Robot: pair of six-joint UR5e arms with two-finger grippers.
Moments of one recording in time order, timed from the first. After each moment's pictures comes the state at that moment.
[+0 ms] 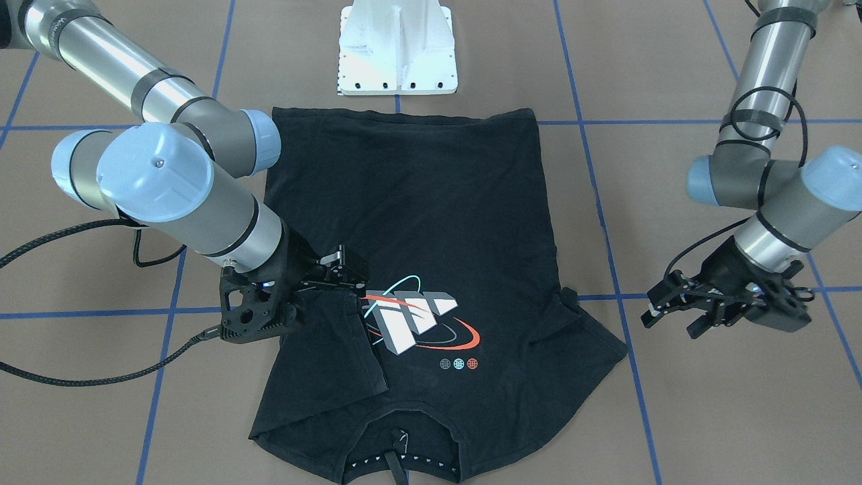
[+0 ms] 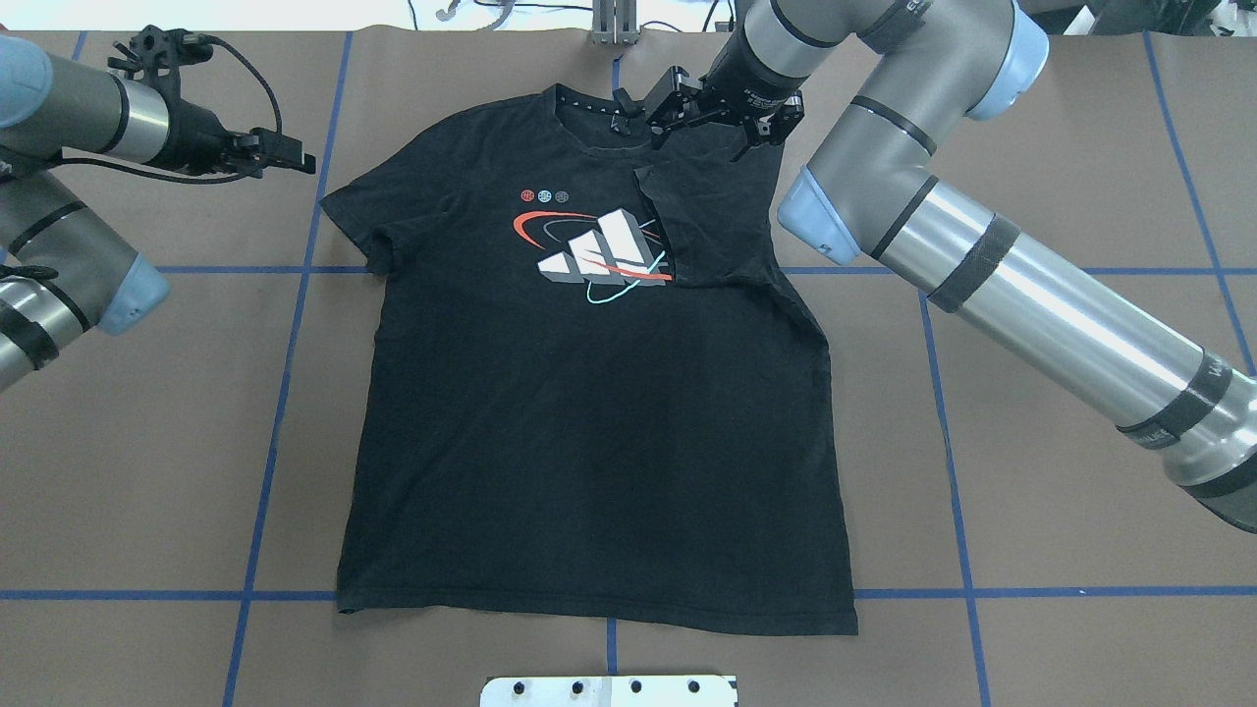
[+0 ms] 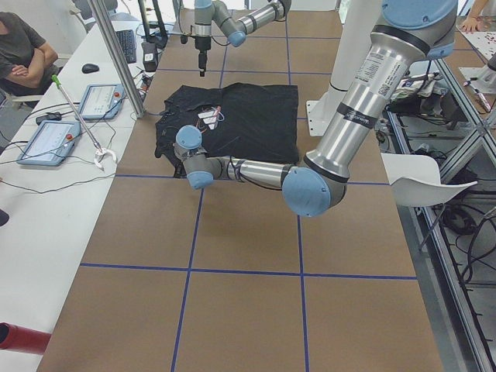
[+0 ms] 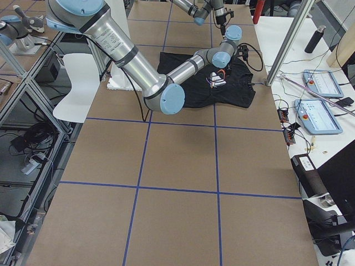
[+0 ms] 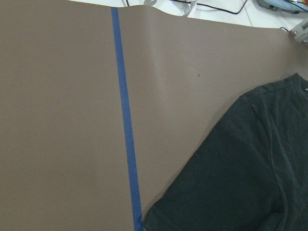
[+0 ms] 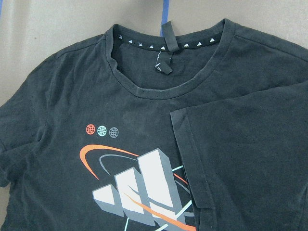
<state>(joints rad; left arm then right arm) -1.01 -2.06 -1.13 -2.65 -2.13 -1.01 0.89 -0.72 1.29 -1.17 2.25 1.04</state>
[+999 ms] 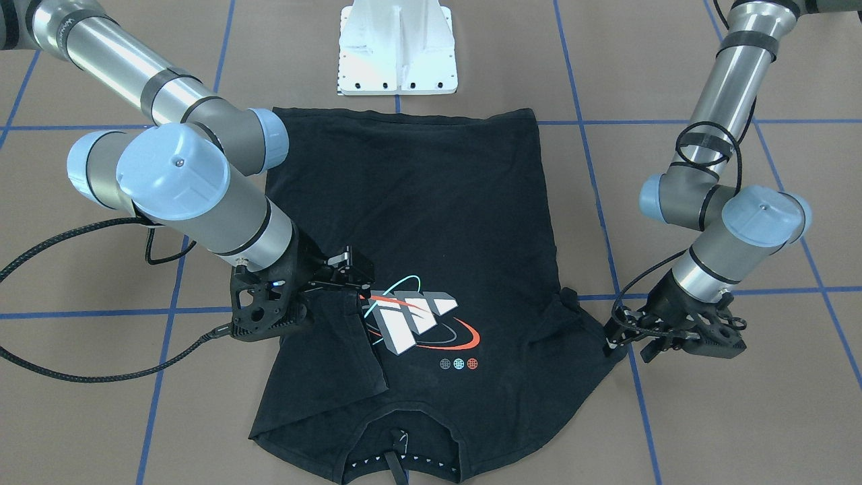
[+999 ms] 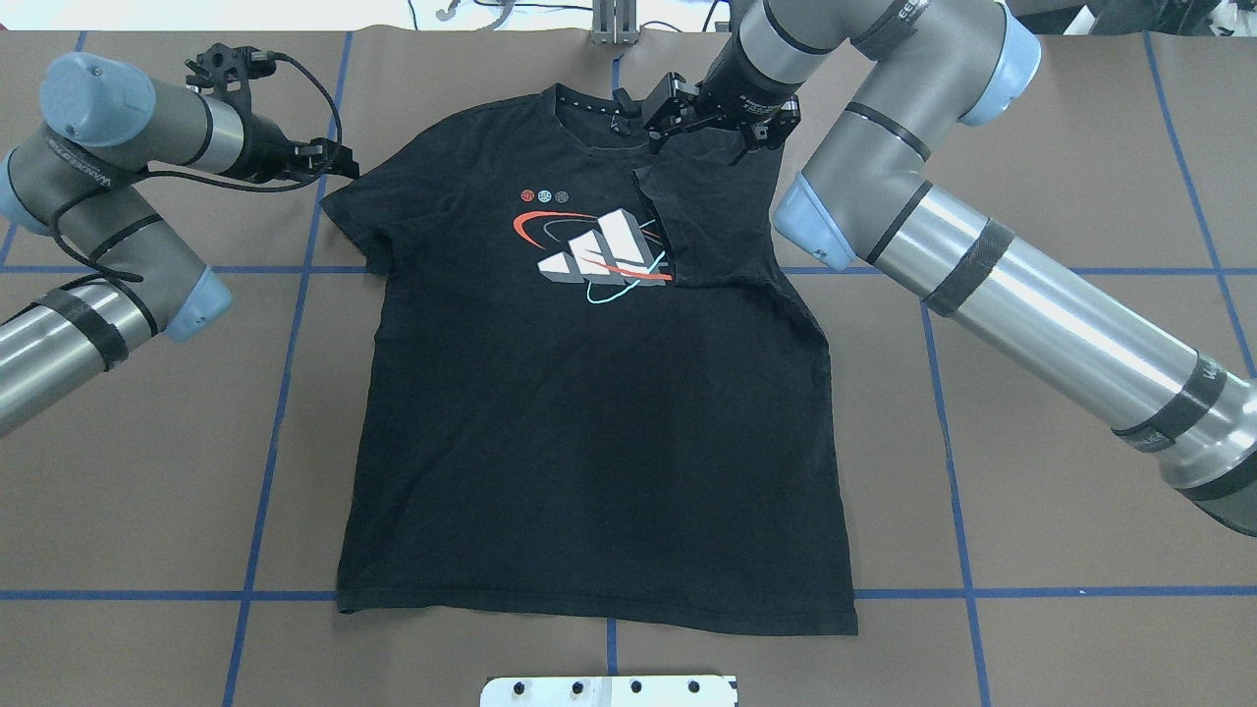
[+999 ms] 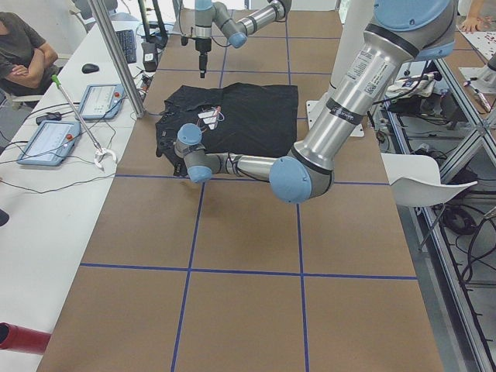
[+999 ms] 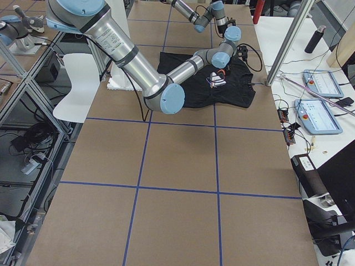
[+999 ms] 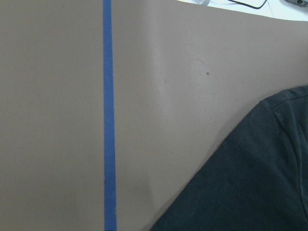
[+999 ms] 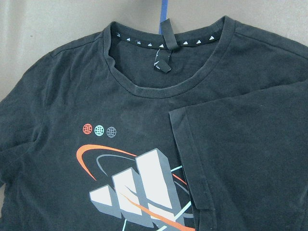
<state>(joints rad) -0.95 -2.15 -1.01 -2.64 -2.02 -1.05 0.87 -0.72 1.29 -1.17 2.24 1.04</state>
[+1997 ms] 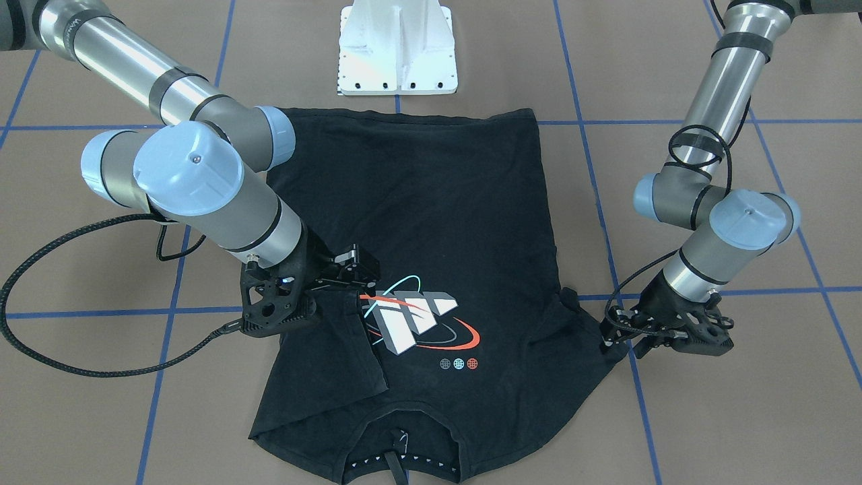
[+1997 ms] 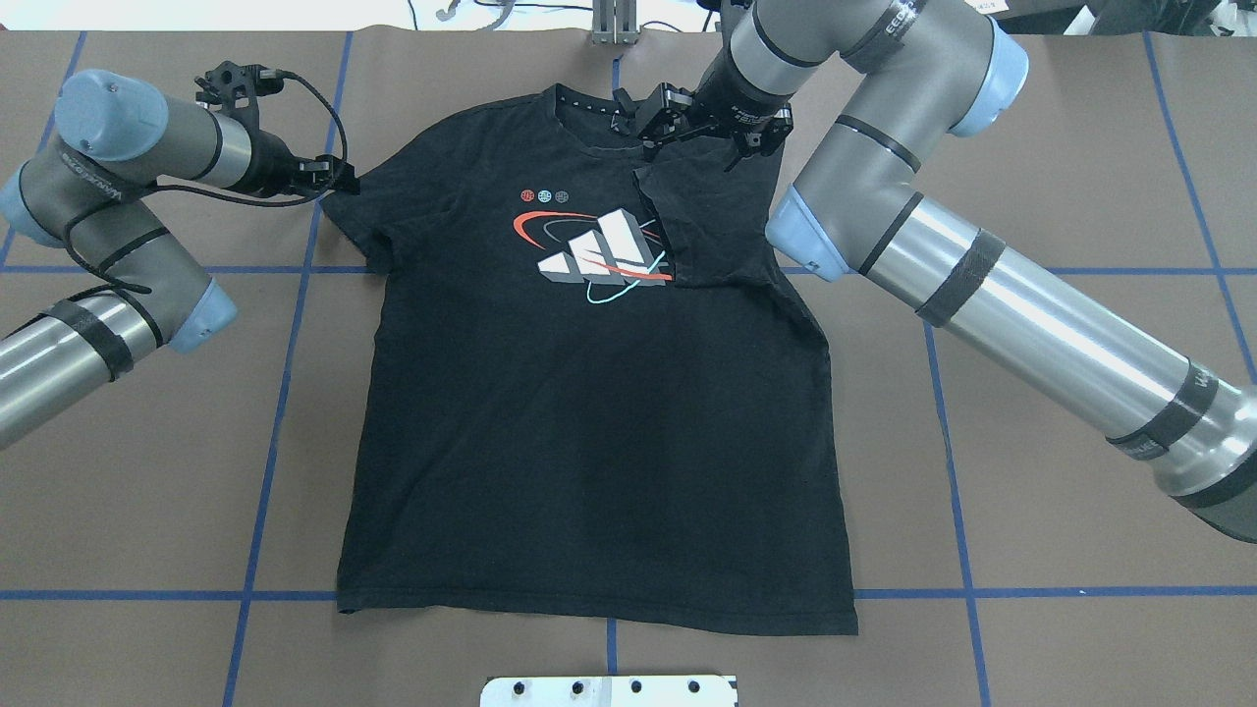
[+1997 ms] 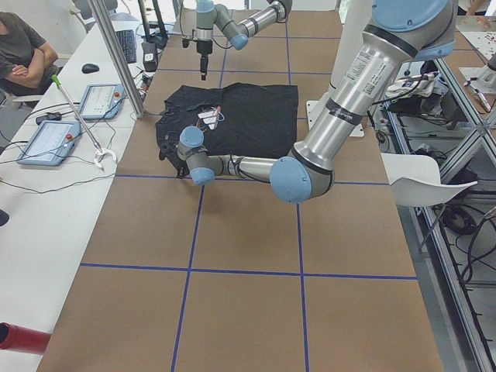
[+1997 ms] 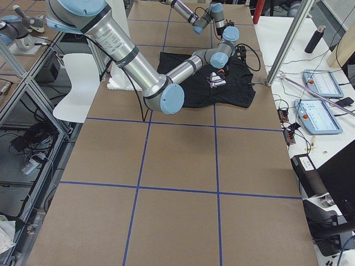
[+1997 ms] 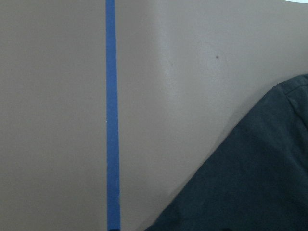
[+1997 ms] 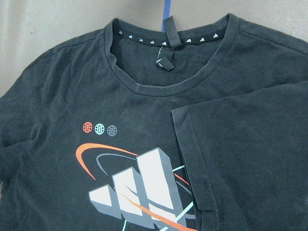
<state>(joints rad) -0.93 -2.14 -0.99 -2.63 -2.01 -1.04 0.86 -0.72 1.29 -1.17 2.22 1.04</state>
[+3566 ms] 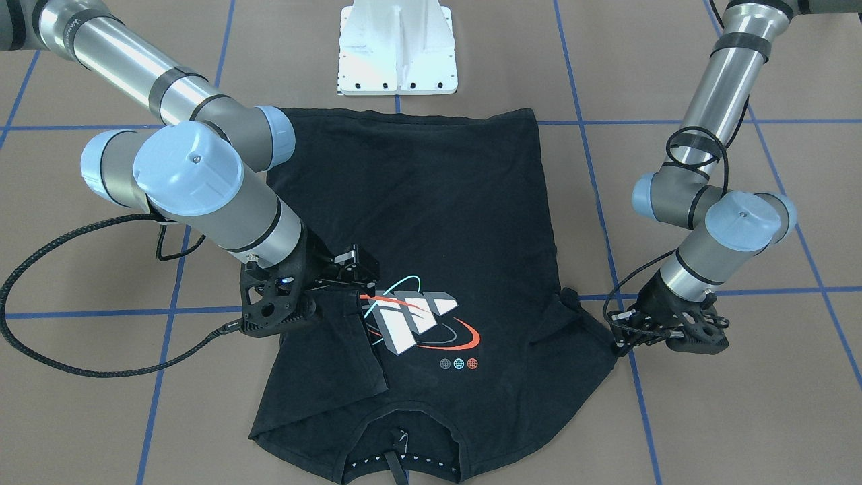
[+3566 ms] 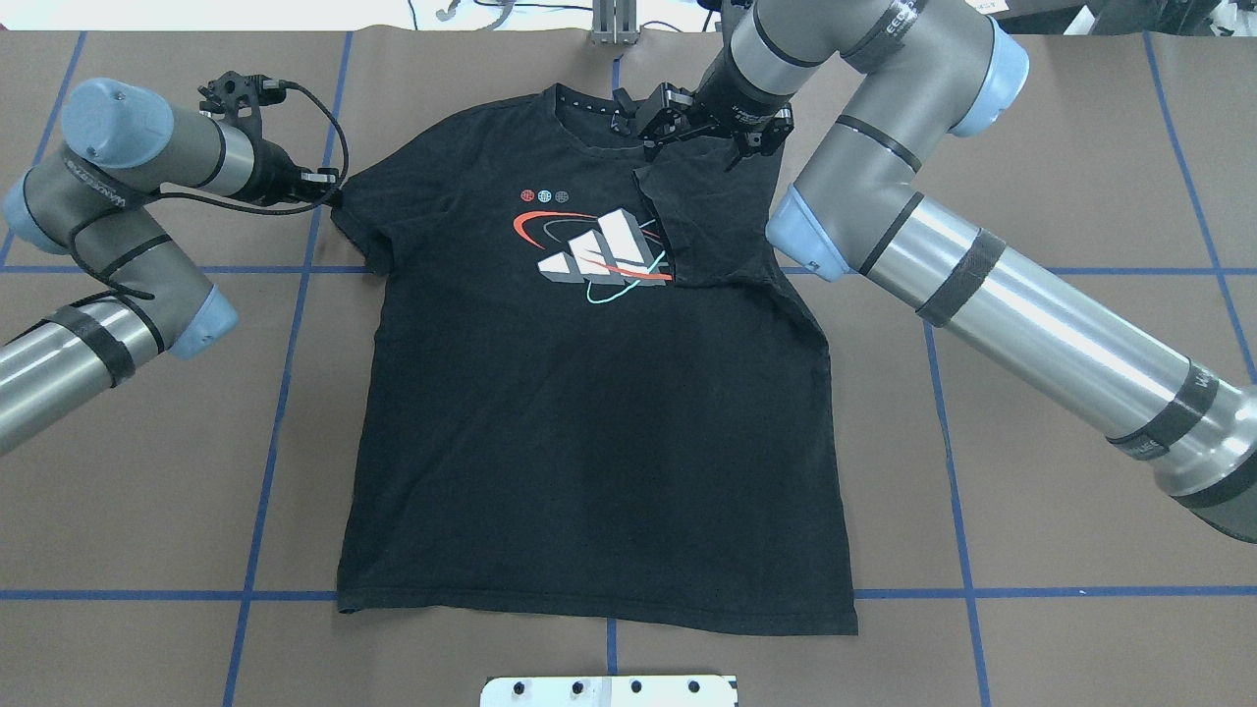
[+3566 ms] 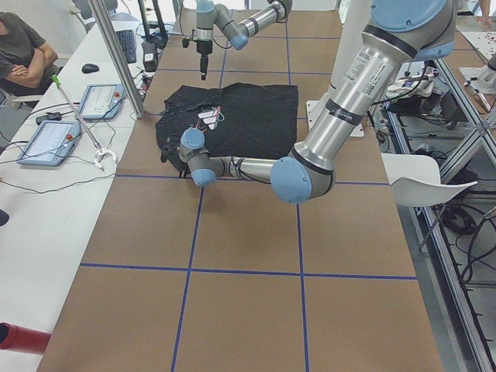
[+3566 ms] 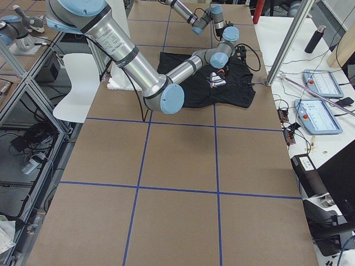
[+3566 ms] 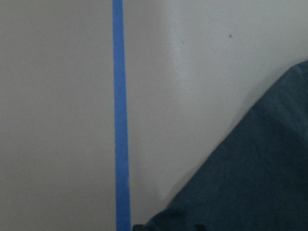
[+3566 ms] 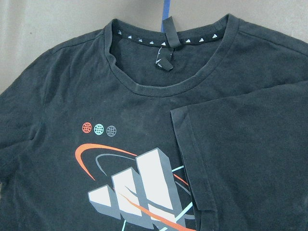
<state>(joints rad) -0.92 -2.14 -0.99 -2.62 -2.01 -1.04 0.86 -0.72 1.29 -1.17 2.22 1.04</state>
